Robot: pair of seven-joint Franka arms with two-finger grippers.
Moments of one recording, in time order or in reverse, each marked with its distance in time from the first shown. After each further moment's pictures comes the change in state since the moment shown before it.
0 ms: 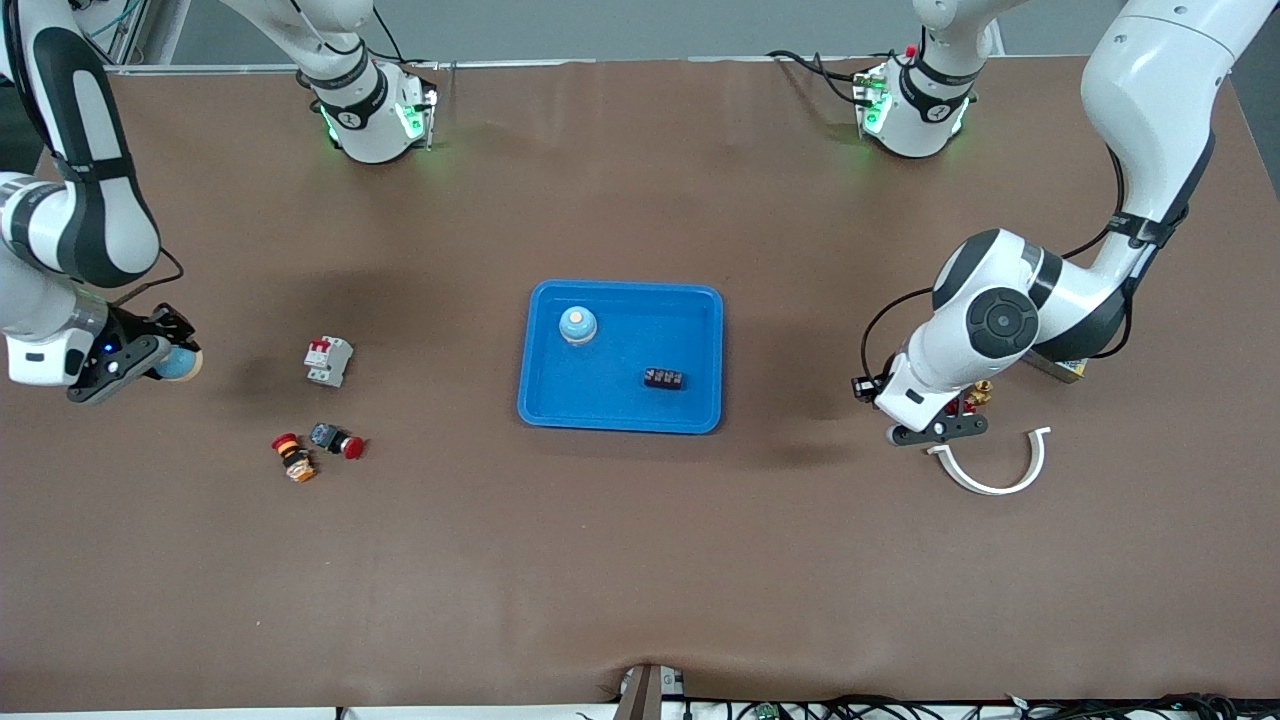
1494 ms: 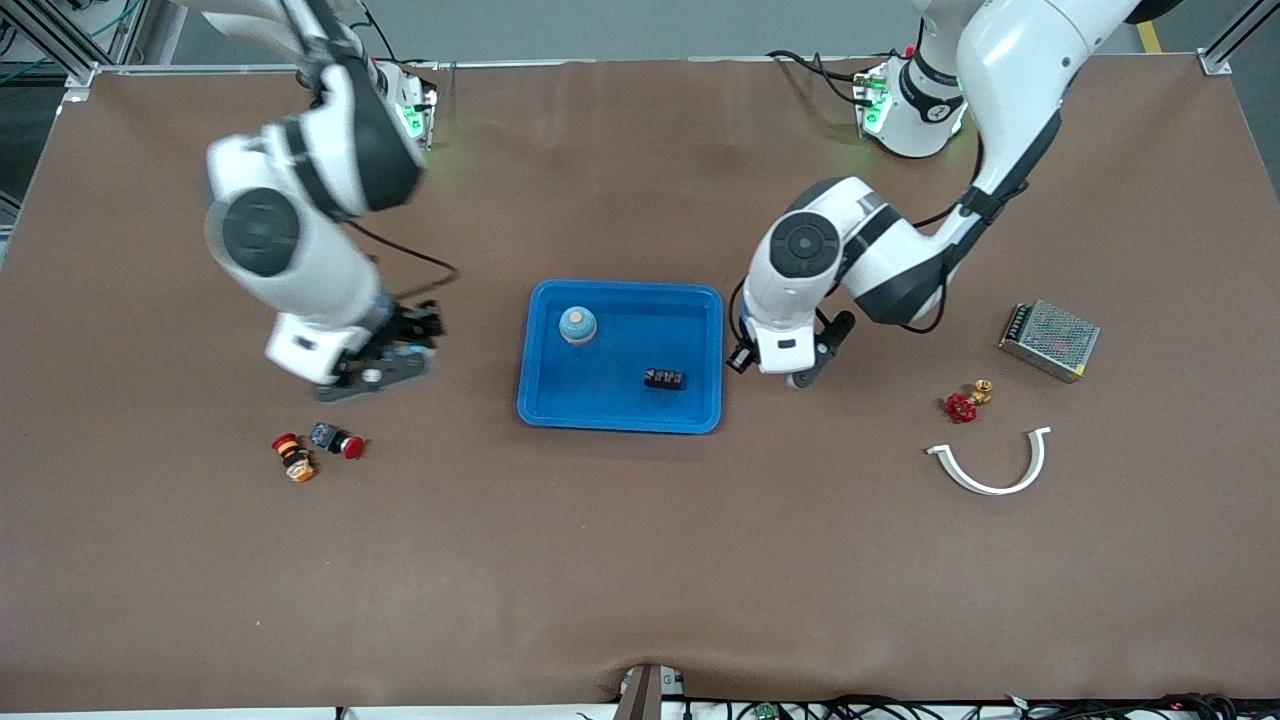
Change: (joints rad) left arm -0.341 -0.001 0.018 0.055 -0.075 -0.011 -1.057; right arm 0.615 -0.024 0.003 0.436 0.046 -0.547 0.916
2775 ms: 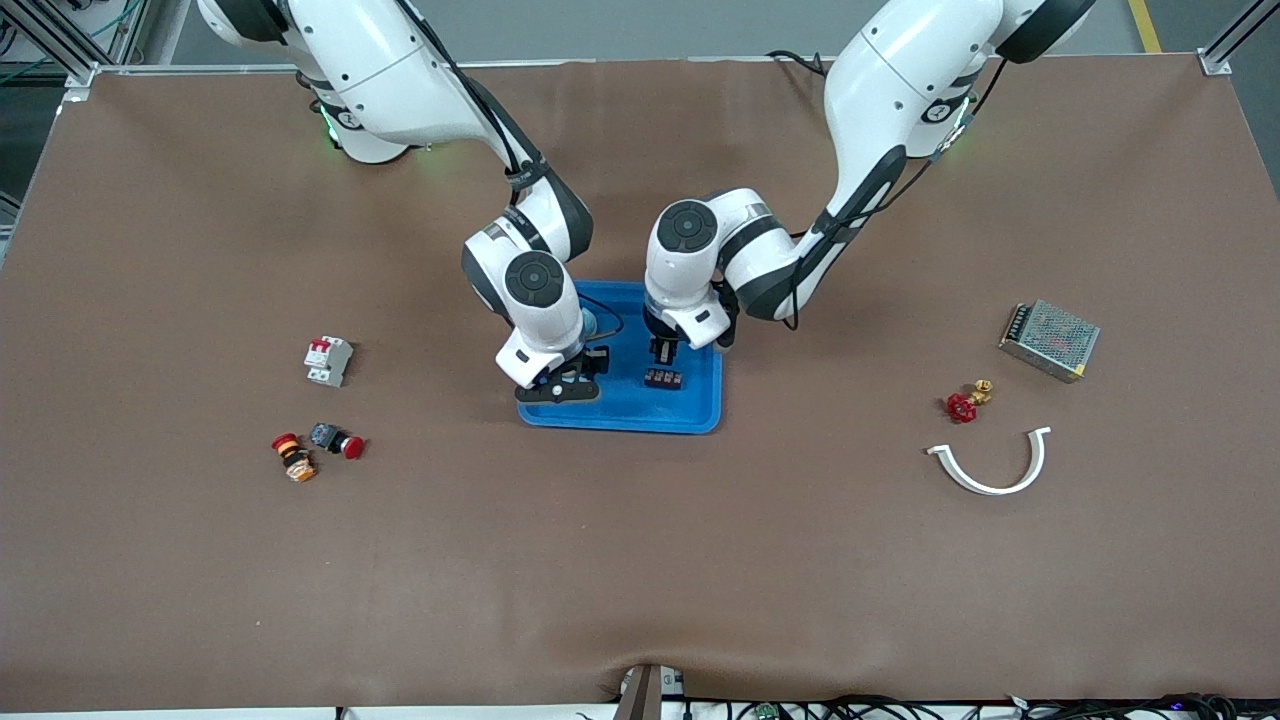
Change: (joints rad) left arm -0.525 0.152 0.345 0.111 -0.004 0.266 -0.743; right arm 0.351 0.455 0.030 -0.069 -0.029 0.664 0.751
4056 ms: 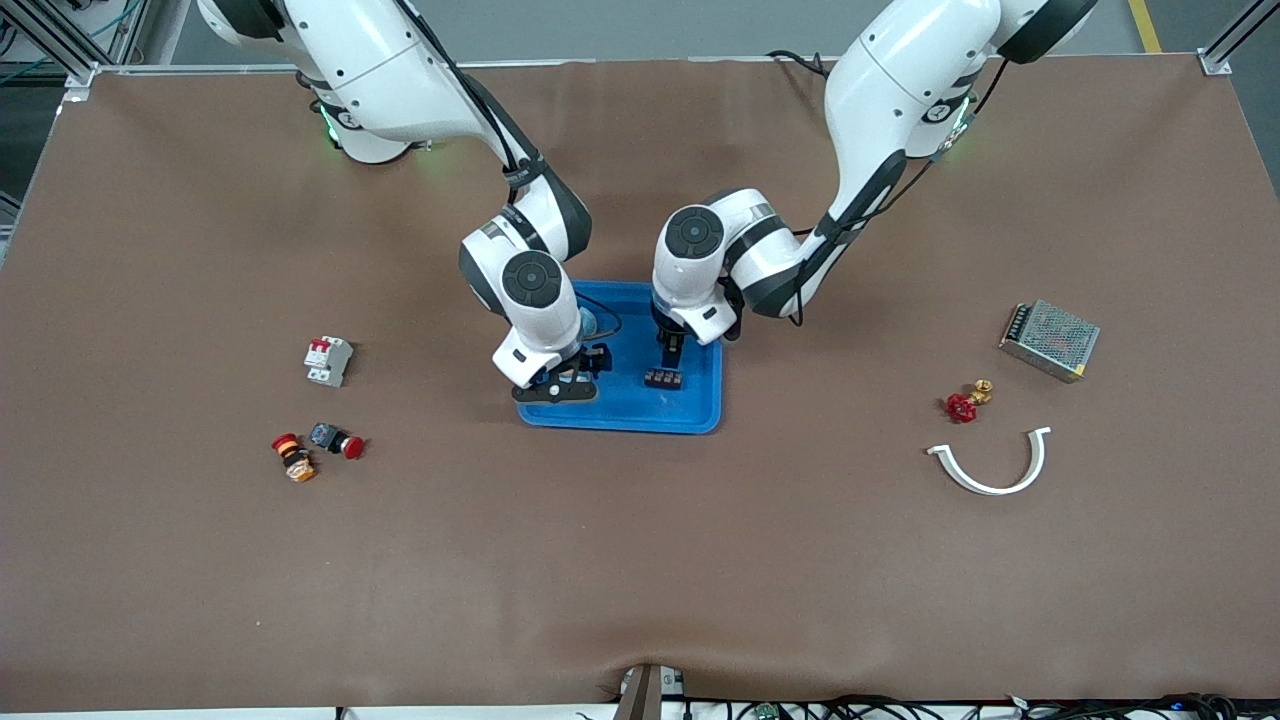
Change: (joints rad) left arm 0.005 0.000 -0.001 -0.084 -0.060 0.045 -0.003; right arm -0.004 -0.011 0.000 -0.002 0.003 -0.021 0.000
